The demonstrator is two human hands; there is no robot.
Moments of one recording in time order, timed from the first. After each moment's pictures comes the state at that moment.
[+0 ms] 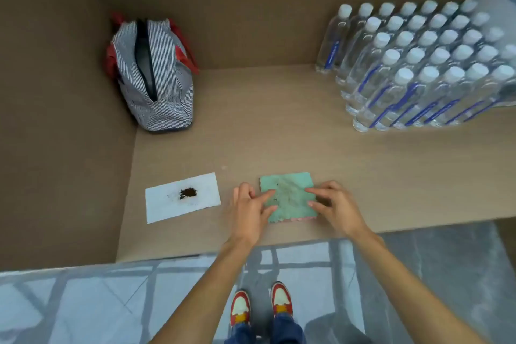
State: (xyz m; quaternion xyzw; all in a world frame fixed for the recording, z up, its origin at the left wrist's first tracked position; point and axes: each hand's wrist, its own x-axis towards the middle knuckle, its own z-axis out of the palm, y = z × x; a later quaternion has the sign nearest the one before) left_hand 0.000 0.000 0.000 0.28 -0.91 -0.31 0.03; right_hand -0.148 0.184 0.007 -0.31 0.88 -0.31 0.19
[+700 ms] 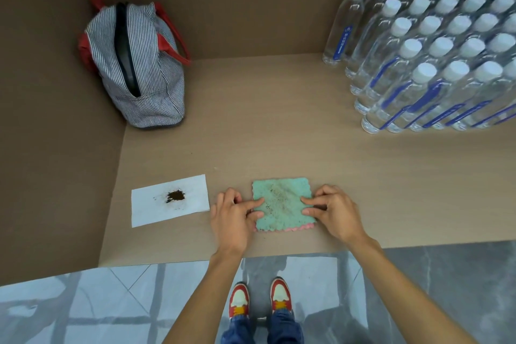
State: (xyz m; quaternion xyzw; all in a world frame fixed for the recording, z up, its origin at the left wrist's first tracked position) left_hand -0.010 0.000 -0.012 0.38 -0.89 -0.26 0.03; right_hand -0.174 0.178 -0.013 -0.31 0.89 -0.26 0.21
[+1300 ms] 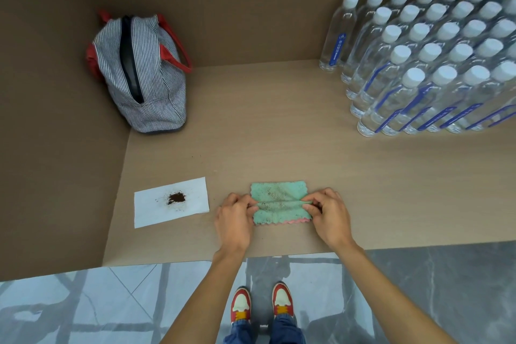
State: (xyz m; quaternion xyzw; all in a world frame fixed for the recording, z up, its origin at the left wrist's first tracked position) left_hand -0.018 0.009 -0.008 0.42 -0.85 -0.31 0.03; right_hand -0.158 0.176 -0.018 -0.24 0.90 -0.32 0.18
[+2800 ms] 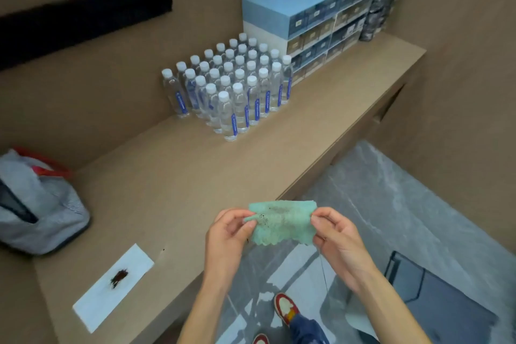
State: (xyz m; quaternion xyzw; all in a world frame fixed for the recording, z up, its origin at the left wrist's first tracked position) left_hand 0.033 0.129 0.179 0.13 -0.68 -0.72 -0.02; right_hand 0.041 0.344 0.168 0.14 0.52 -0.83 0.13
